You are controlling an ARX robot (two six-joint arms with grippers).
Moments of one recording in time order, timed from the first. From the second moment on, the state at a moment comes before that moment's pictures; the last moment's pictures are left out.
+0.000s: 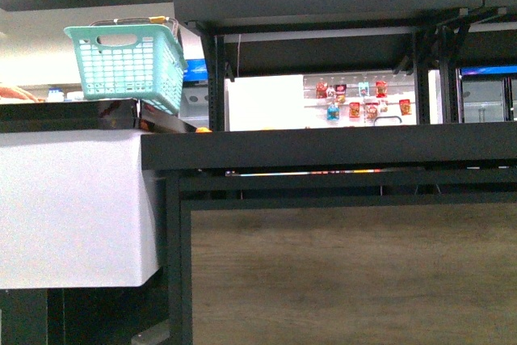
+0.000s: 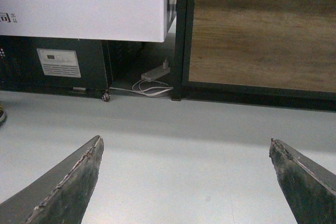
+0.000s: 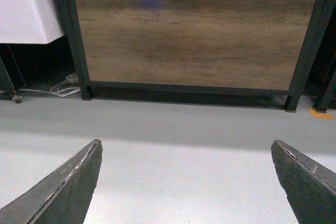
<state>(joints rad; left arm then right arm) 0.00 0.00 0.01 0.00 0.00 0.00 0.00 0.00 0.02 0.00 0.00 0.00</state>
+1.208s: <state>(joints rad) 0.00 0.00 0.01 0.00 0.00 0.00 0.00 0.00 0.02 0.00 0.00 0.00</state>
